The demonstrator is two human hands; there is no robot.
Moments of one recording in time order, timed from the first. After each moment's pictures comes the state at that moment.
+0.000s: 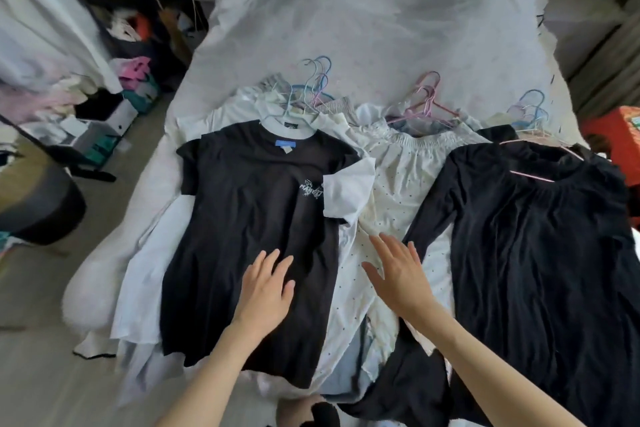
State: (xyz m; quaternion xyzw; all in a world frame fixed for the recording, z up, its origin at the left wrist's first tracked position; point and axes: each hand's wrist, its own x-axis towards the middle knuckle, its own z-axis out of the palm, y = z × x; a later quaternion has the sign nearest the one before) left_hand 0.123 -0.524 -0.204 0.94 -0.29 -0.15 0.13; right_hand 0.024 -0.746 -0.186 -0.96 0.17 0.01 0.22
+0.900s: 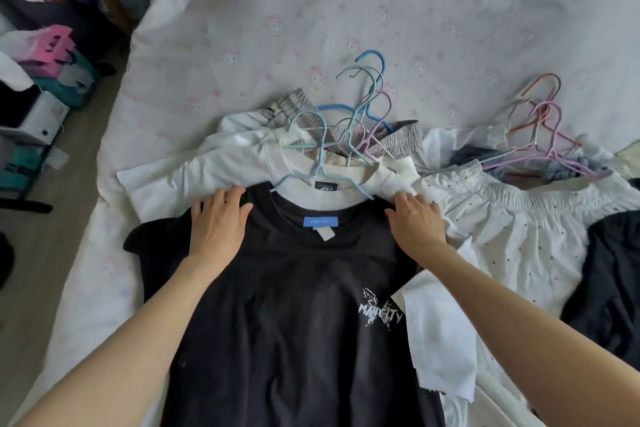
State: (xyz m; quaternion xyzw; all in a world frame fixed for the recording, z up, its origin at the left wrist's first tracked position) left_hand 0.575 -0.578 -0.329 0.95 -0.31 0.01 0.07; right_hand 0.417 -0.839 -0.310 -0.94 0.30 0.13 0.10
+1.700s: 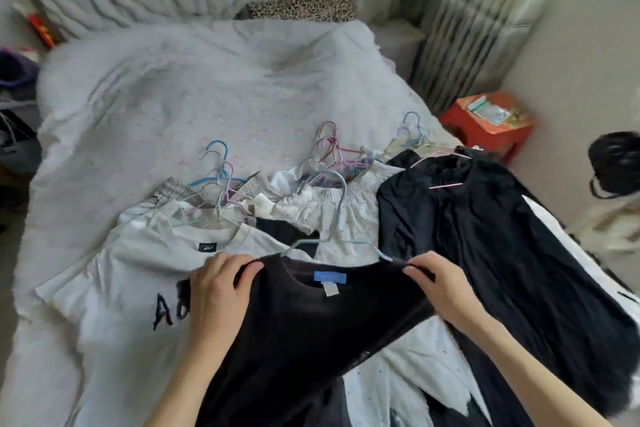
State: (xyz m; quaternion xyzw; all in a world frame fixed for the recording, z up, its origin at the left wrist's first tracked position) left_hand 0.339 -0.637 -0.145 0.82 -0.45 0.06 0.34; right_hand 0.069 -0.828 -0.146 -0.84 0.43 -0.15 0.31
